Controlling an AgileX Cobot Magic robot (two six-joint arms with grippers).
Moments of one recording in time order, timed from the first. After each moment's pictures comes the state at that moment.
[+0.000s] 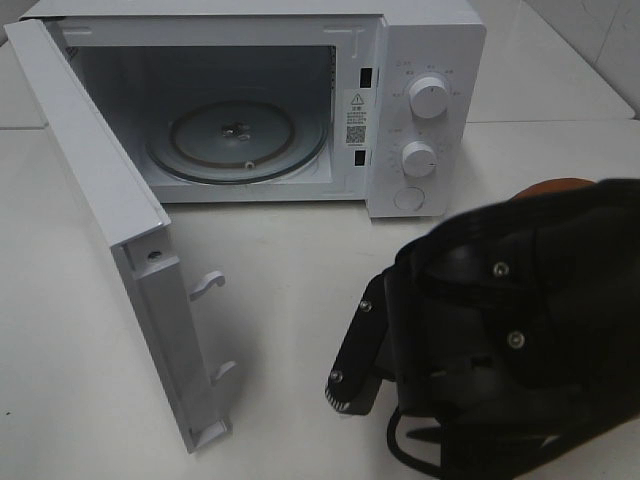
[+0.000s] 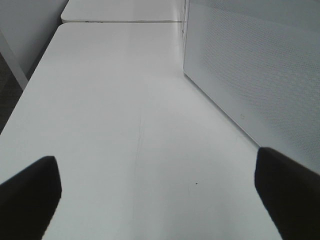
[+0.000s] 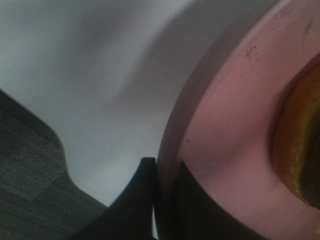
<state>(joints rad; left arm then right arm) 0.06 -0.01 -0.50 -0.06 1.05 0.05 1.18 1.66 -0.80 -0.57 1.06 0.53</state>
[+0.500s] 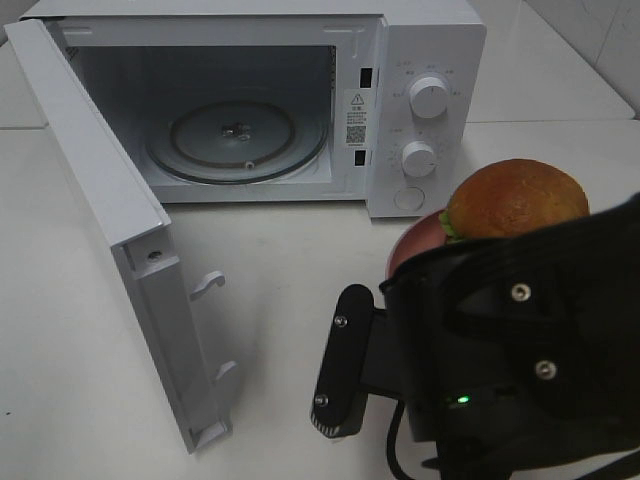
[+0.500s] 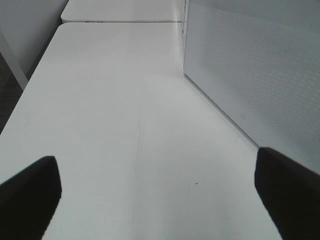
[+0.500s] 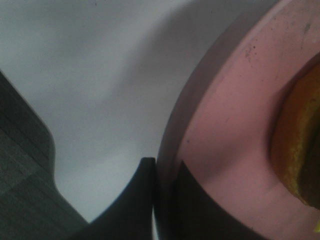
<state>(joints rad) 0.06 -0.01 -0.50 -0.06 1.05 0.05 1.22 1.63 -0.80 -0.64 1.03 0.41</state>
